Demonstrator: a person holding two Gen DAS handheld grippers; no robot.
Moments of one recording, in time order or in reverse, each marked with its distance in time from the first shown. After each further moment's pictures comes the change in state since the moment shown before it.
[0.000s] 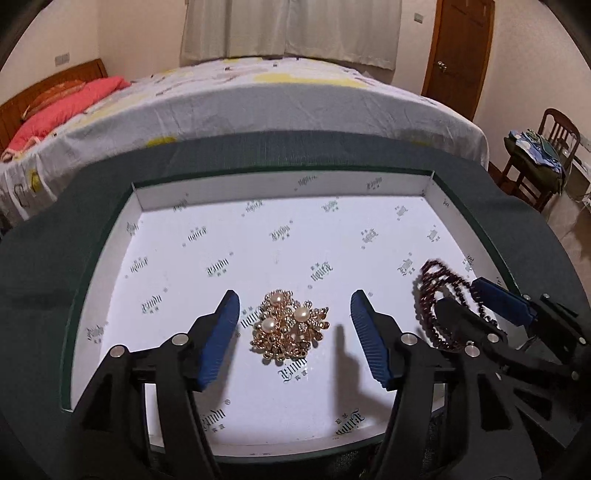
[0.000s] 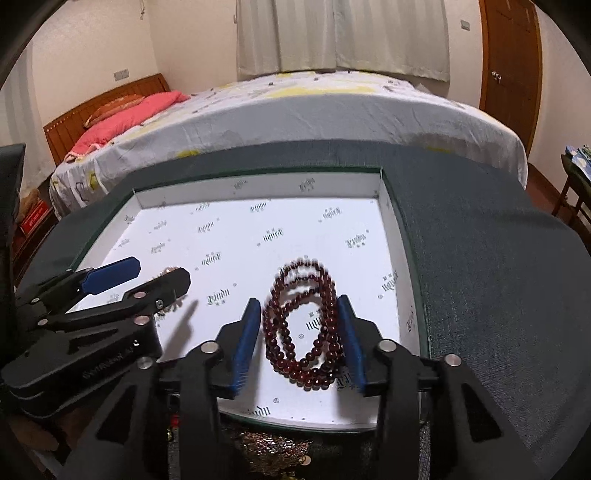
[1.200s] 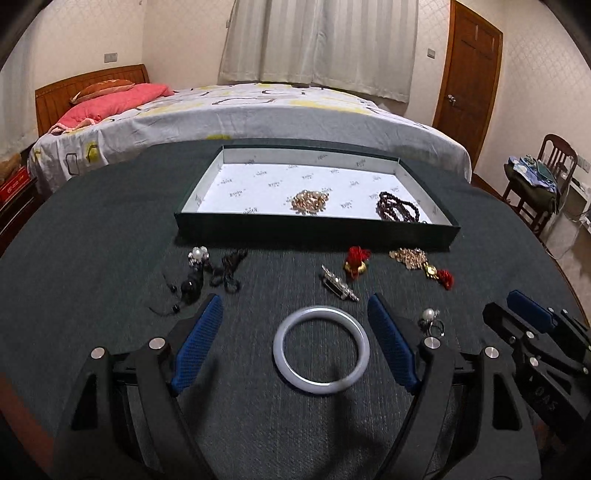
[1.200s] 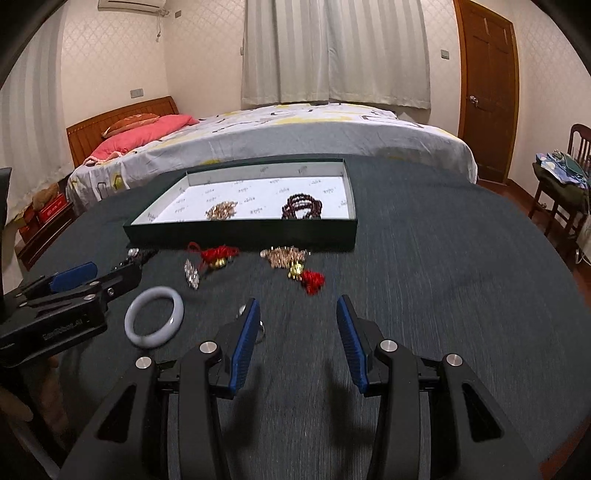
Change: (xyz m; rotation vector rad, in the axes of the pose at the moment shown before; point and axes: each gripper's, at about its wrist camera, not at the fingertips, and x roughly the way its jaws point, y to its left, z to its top) left arm -0.145 -0.005 -0.139 -0.095 -0.117 0.064; right arm -0.140 0.009 -0.131 -0.023 -0.123 -0.044
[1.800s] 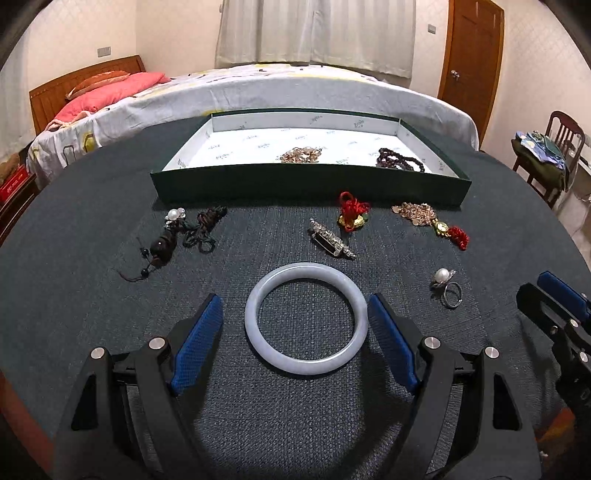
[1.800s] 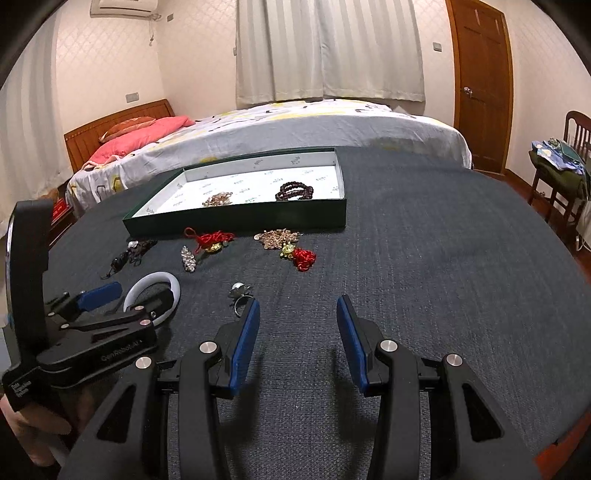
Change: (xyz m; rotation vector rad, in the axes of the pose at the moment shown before) left arm 0.029 -0.019 -0.025 0.042 0.078 0.040; right arm -0.005 -0.009 -0.016 0.038 0.008 0.008
